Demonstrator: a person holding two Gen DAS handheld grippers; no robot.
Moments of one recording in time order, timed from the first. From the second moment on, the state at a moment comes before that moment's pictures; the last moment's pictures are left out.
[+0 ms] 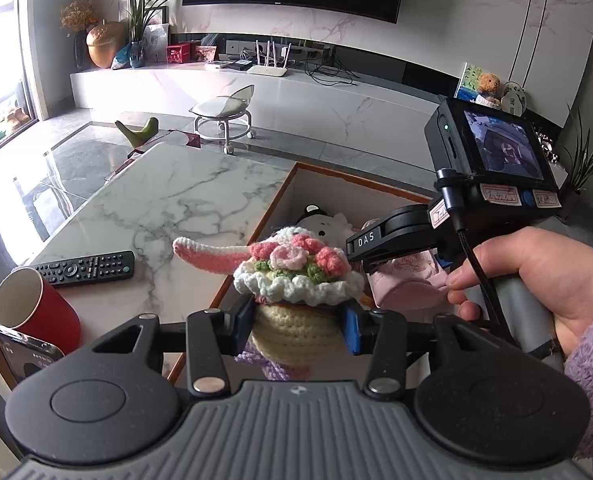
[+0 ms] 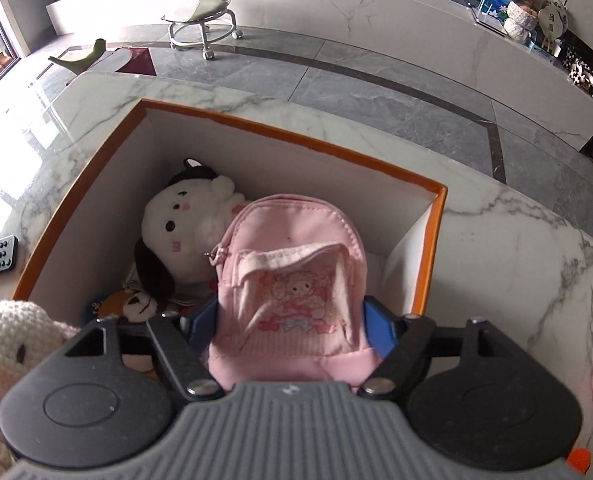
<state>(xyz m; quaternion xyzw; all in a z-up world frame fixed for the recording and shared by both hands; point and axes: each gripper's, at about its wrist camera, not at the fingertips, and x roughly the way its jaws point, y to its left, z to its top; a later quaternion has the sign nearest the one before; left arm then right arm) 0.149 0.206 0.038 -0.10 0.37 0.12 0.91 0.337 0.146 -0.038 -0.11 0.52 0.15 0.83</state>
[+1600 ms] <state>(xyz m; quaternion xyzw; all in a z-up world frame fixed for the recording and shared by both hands) 0.188 0.172 -0.014 -0.13 0.49 0.00 0.86 0.283 0.044 0.043 -0.04 0.42 0.30 0.86</state>
